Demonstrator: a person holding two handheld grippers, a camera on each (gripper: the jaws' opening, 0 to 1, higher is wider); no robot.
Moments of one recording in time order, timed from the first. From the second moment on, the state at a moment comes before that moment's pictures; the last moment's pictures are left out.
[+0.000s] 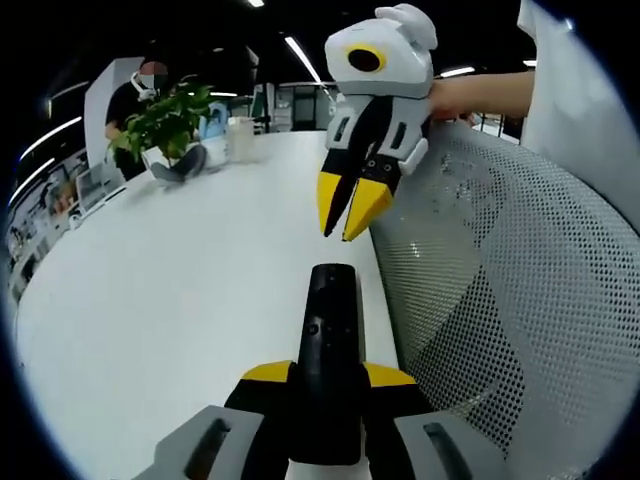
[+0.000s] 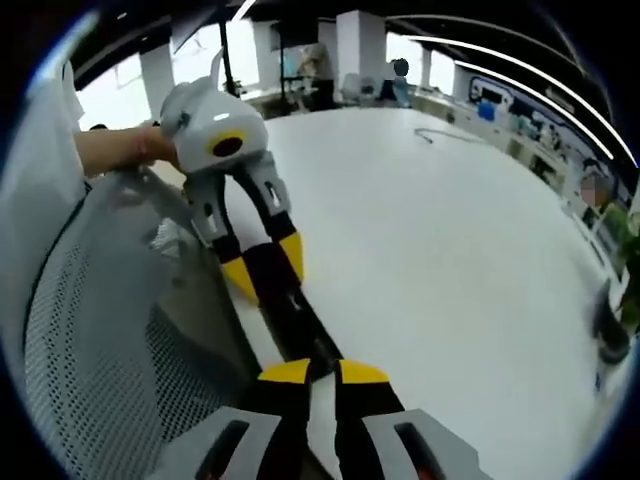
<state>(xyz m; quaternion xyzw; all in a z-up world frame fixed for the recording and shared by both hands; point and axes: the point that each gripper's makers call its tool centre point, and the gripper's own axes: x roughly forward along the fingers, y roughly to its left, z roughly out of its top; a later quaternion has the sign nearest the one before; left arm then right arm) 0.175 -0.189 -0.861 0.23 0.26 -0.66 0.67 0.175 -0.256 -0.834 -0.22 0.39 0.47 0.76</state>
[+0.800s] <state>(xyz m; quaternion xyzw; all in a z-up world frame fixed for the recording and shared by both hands) 0.174 -0.189 -0.862 0.23 0.26 -0.66 0.67 0.174 -0.253 -0.854 -0.27 0.42 0.50 0.71</state>
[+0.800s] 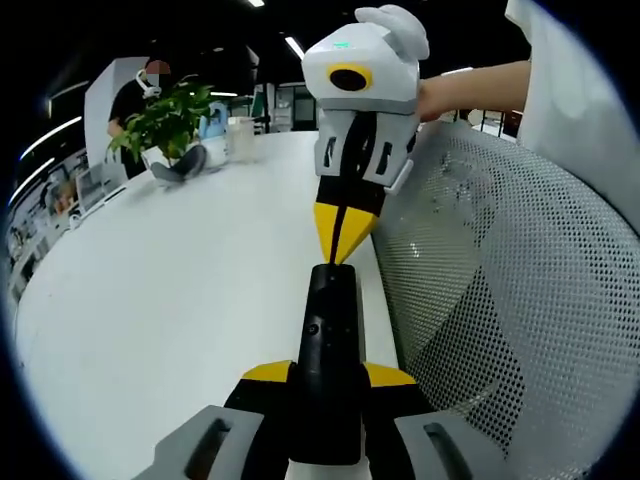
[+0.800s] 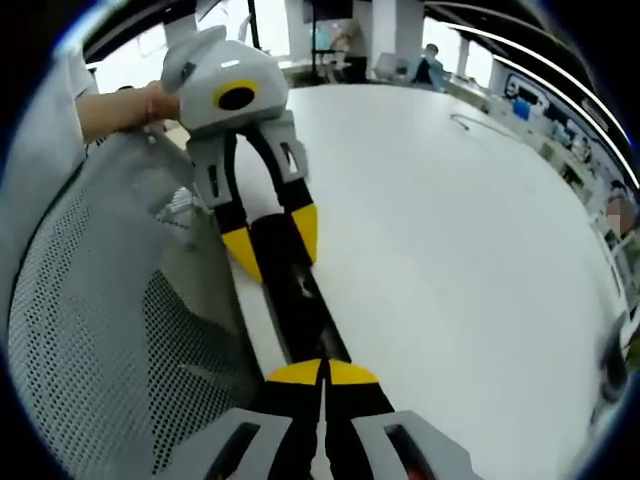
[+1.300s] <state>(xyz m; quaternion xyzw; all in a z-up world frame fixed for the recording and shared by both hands) 0.175 -0.189 -0.862 0.23 0.26 -0.66 0.67 0.174 -0.252 -0.857 -0.34 0.45 0.52 0.64</state>
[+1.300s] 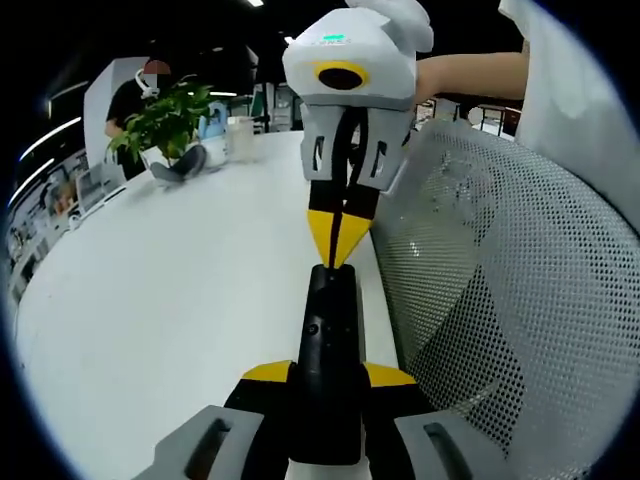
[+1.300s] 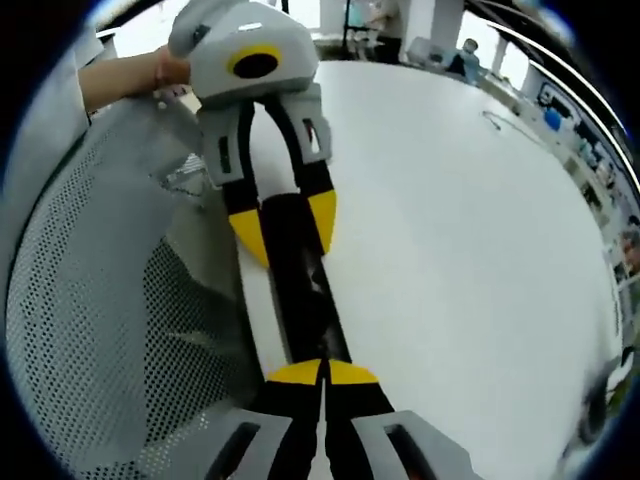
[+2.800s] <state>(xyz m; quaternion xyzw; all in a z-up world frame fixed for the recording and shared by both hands) 0.175 -0.189 -0.861 0.23 0.26 -0.66 0.67 0.174 -0.241 -0.855 -0.28 0.42 0.51 0.70</state>
